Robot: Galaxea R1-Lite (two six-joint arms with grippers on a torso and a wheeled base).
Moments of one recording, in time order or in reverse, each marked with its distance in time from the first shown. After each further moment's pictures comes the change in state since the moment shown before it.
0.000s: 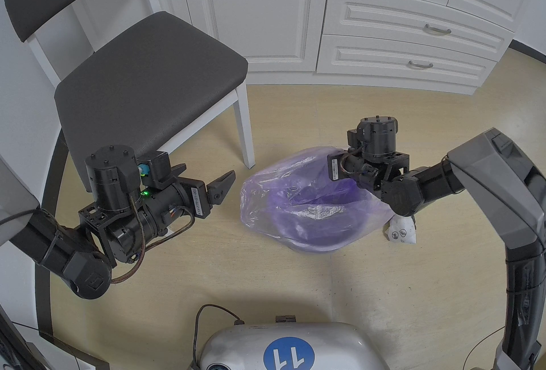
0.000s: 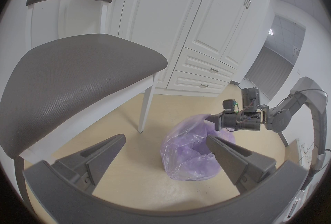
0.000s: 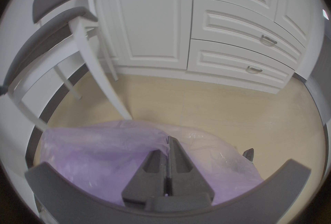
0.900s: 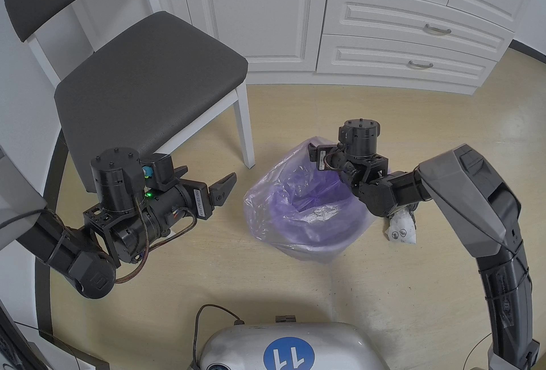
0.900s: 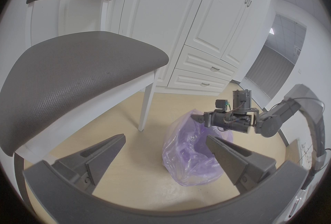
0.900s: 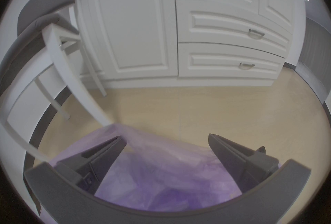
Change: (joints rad) left arm 0.003 0.029 -0.006 -0.014 0.002 0.000; right arm 0.007 0.192 -0.261 -0.047 -0.094 0.102
